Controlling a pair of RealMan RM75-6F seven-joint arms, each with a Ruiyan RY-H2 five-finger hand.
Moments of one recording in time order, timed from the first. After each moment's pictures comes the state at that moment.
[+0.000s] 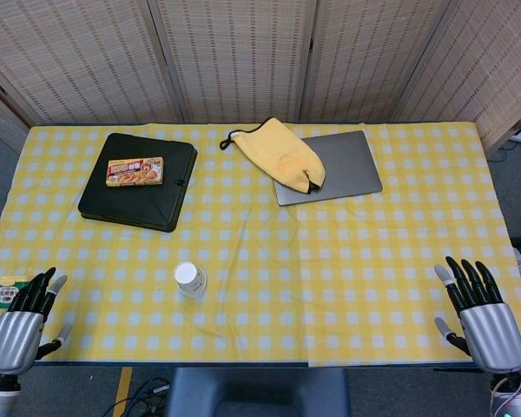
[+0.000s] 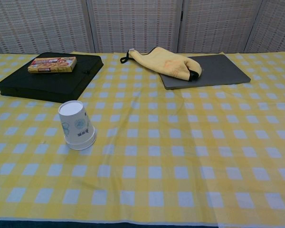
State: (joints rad) left arm -0.06 -1.22 0.02 -1.53 1.63 1.56 0.11; right arm 0.00 -1.15 0.00 -1.61 -1.75 1.64 -0.22
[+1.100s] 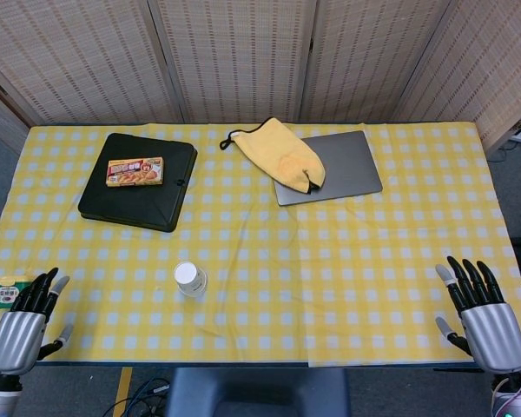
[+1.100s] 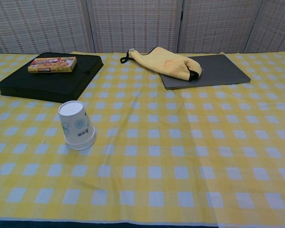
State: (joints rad) left arm -0.06 -1.22 0.02 -1.54 1.64 1.56 0.12; right arm 0.00 -1.14 0.00 -1.61 -1.75 1.64 -0.21
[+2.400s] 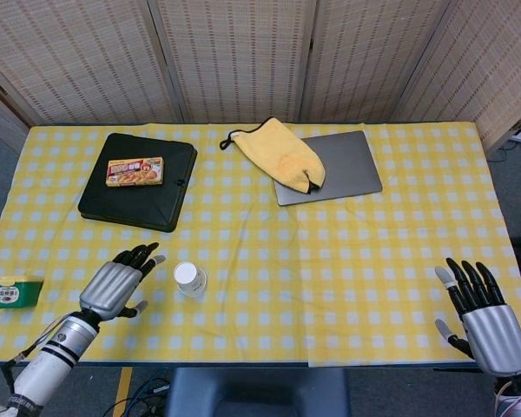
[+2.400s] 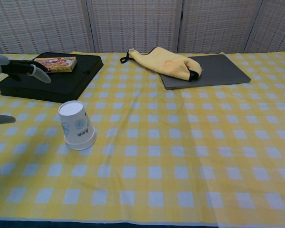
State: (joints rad) left arm -0.55 -1.02 -0.13 -2.10 1.08 0.95 0.58; right arm 0.00 -1.13 -0.01 -1.61 -1.78 1.66 -0.17
